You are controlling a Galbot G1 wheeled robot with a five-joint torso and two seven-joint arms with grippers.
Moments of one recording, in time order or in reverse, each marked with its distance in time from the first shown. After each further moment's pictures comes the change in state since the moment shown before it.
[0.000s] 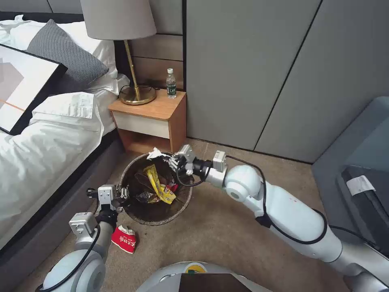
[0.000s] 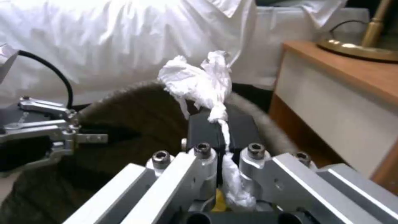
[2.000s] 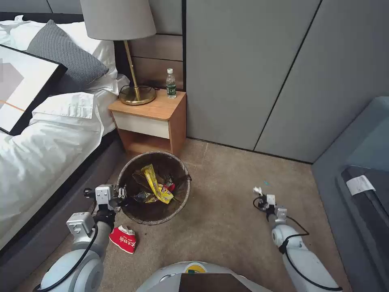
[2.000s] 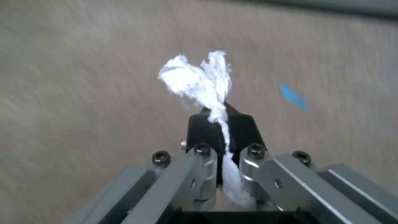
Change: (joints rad) left arm -0.001 0.001 -0.015 0.005 -0.008 -0.001 -0.006; right arm -0.561 0.206 0.793 -0.778 -0.298 0.379 0.153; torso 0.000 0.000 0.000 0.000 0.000
